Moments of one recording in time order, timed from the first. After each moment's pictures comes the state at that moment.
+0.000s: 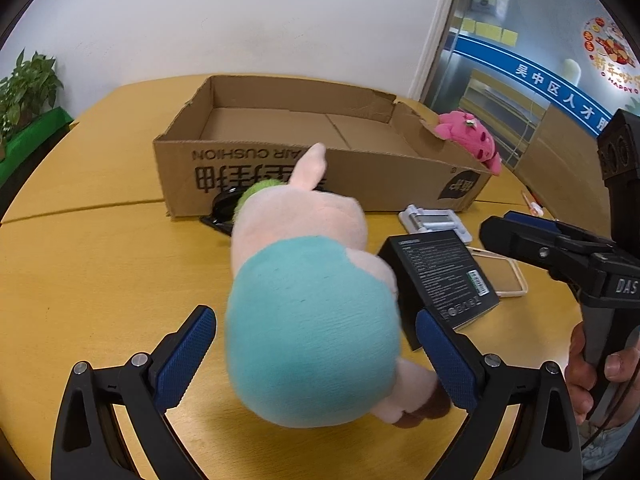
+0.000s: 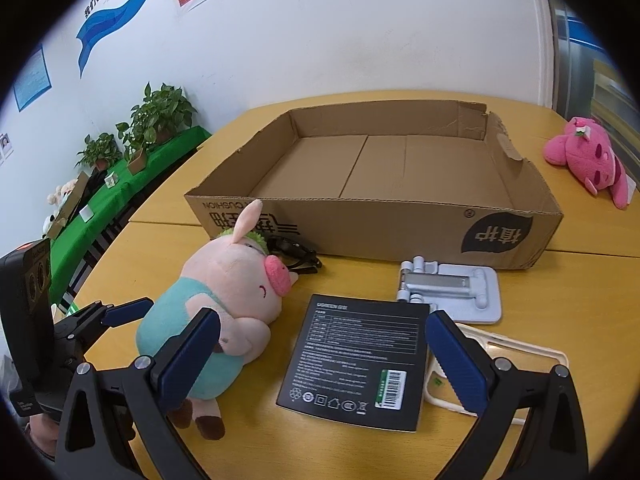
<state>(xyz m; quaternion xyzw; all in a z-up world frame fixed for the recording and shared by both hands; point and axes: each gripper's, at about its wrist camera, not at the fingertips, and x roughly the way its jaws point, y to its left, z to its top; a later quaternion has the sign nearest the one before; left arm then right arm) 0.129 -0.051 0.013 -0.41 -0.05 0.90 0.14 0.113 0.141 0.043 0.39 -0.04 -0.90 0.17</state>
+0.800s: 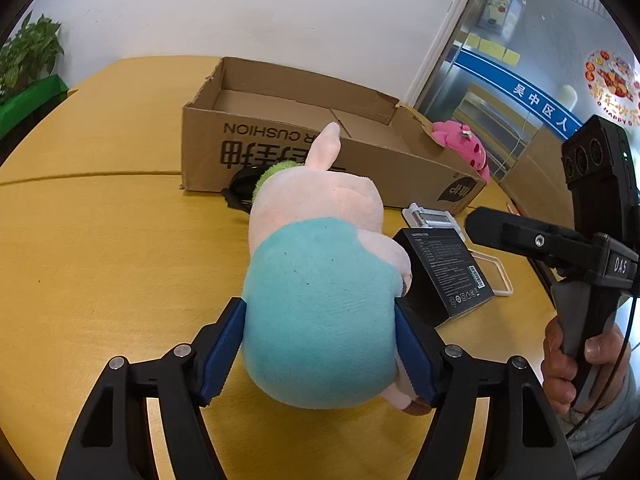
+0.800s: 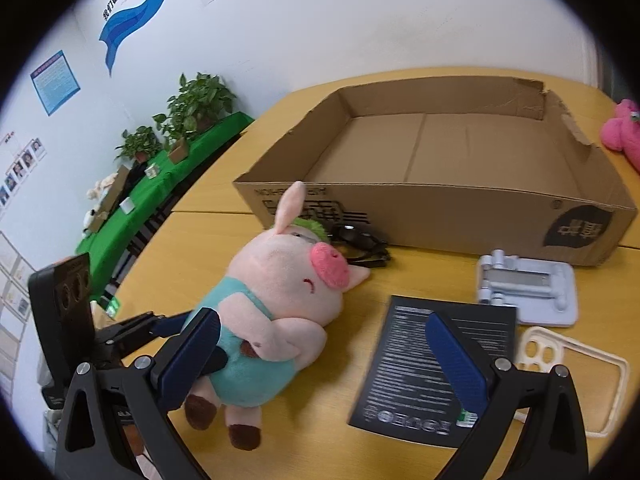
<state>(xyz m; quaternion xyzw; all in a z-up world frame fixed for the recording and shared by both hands) 0.134 -0.095 0.002 -0.41 -0.11 0.89 0.17 0.094 0.105 0.034 0.42 -0.08 -0.86 0.27</state>
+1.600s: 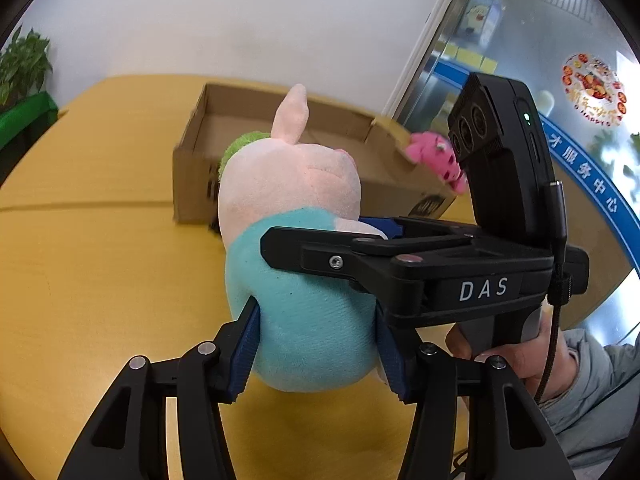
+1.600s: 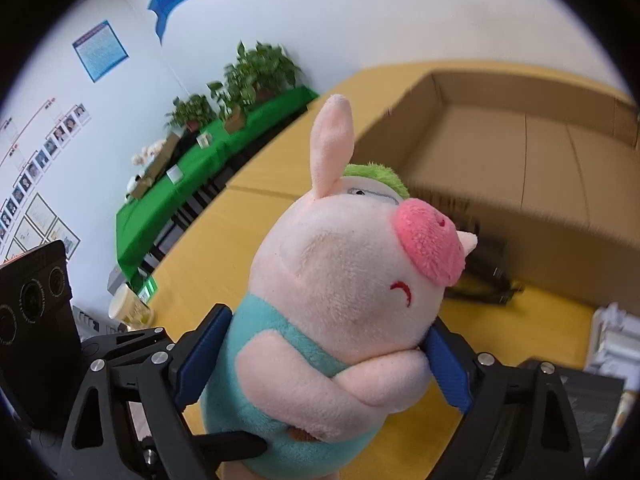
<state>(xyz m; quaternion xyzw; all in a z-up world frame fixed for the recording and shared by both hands) 0.142 -0.095 0.051 -0.38 -0.11 0.89 0.21 0.068 0.030 0.040 0.42 -0.05 -0.83 0.36</state>
